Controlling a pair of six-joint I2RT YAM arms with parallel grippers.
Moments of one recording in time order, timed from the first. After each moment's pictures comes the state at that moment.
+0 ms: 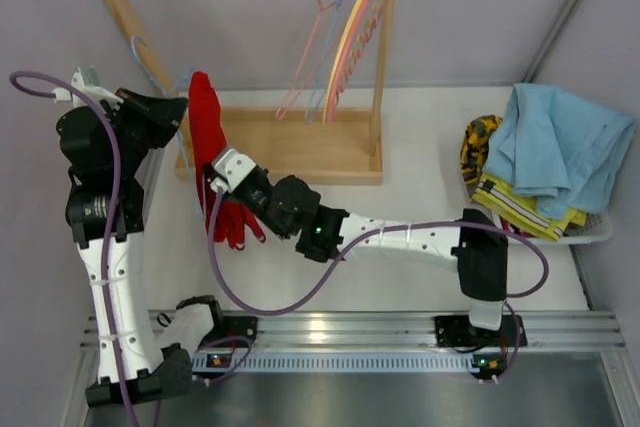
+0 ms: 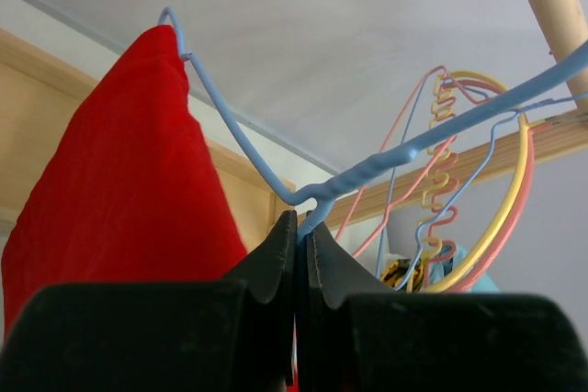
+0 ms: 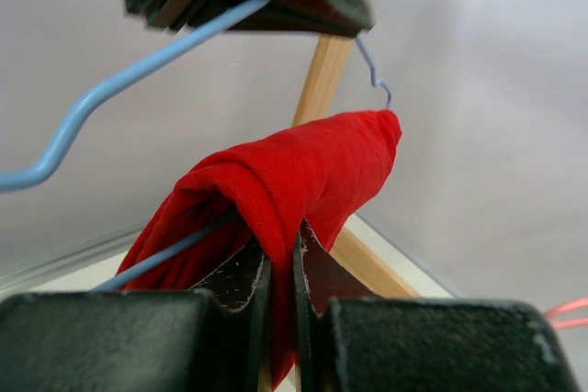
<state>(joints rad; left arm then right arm) 0.19 0.99 1.49 -0.57 0.32 -0.81 1.32 1.87 1.58 0.60 0.44 -0.43</state>
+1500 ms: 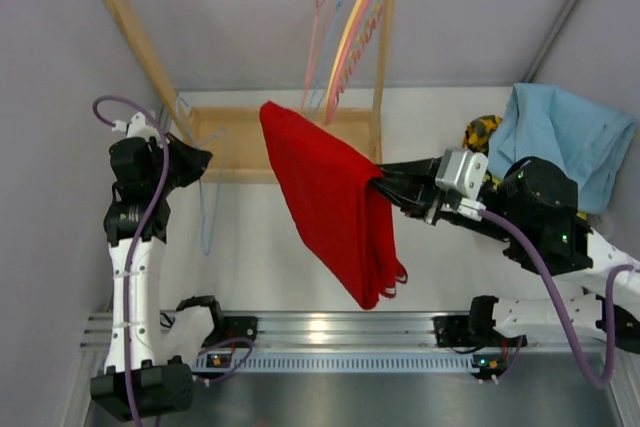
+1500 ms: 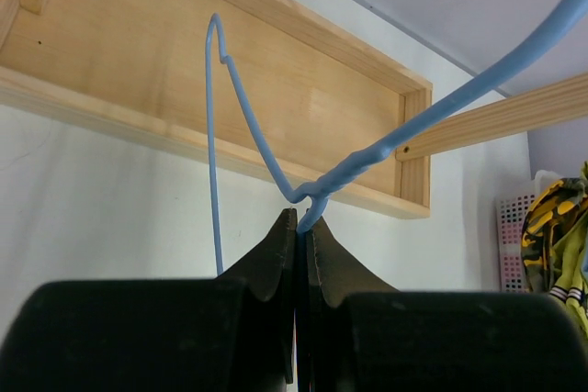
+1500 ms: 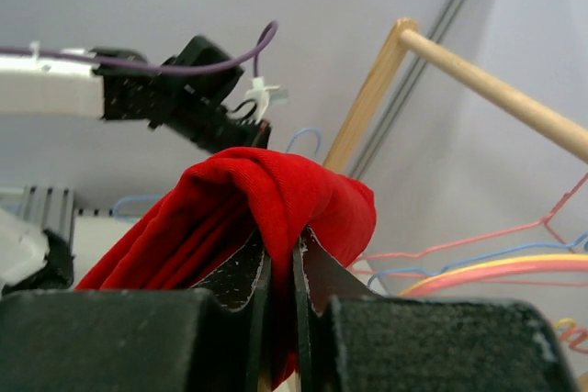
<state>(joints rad) 0.17 0.89 1.05 -0.52 0.33 -0.54 1.25 0.96 1.39 -0.09 -0.03 -0.41</state>
